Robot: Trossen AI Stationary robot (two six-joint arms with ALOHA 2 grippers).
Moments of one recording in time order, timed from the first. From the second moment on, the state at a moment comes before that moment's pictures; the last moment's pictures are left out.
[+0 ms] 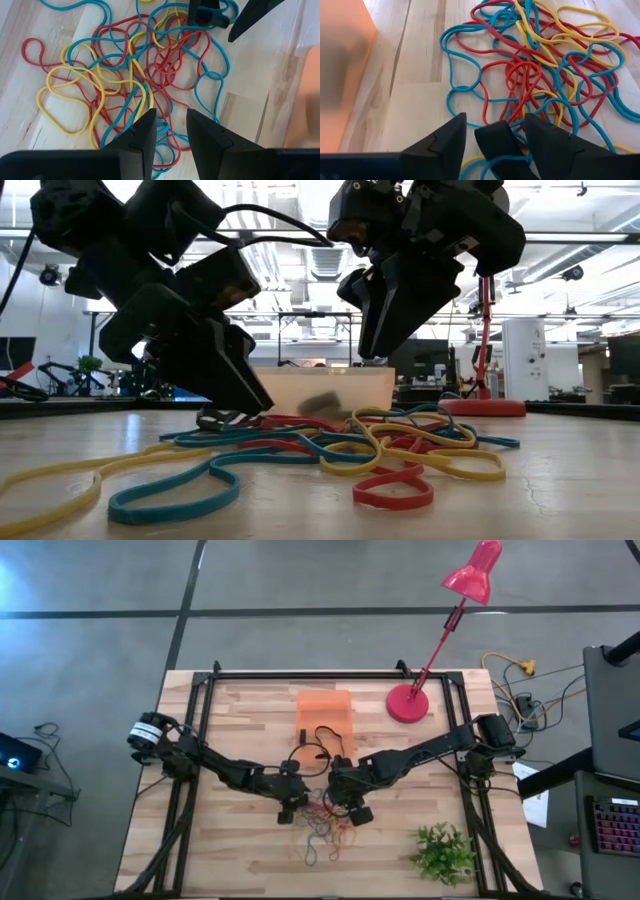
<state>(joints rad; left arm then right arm) -0.27 1.68 0.64 0.38 -0.14 -0.15 0.22 1.86 1.29 -0.54 -0.05 -0.08</state>
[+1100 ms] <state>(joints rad) -0.27 1.56 0.64 0.39 -0.12 -0.12 0.22 1.86 1.25 -0.51 -0.05 -0.05</state>
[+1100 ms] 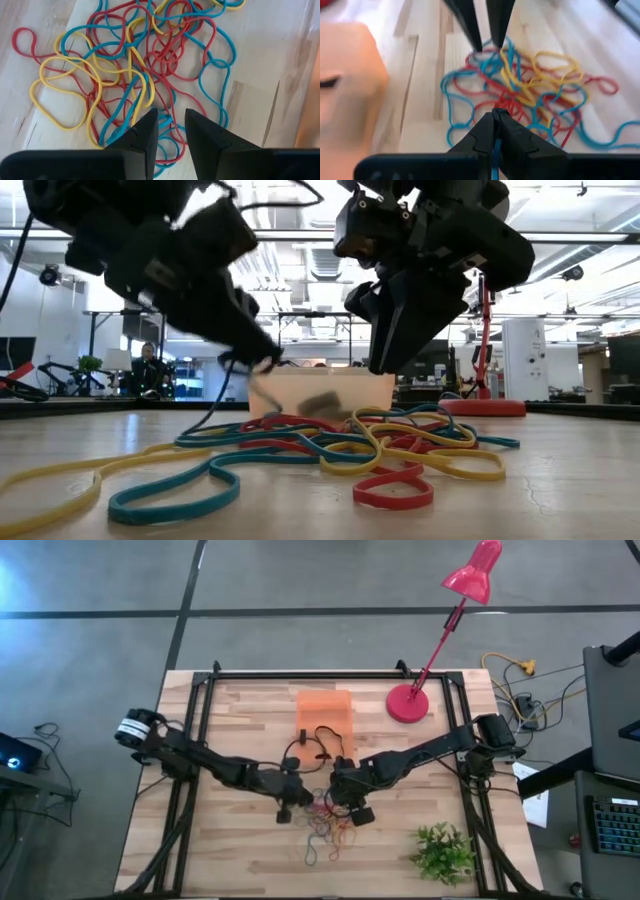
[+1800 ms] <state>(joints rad) -0.27 1.59 0.64 0.39 -0.01 -0.12 0.22 1.86 1.23 -0.49 -0.05 -0.05</state>
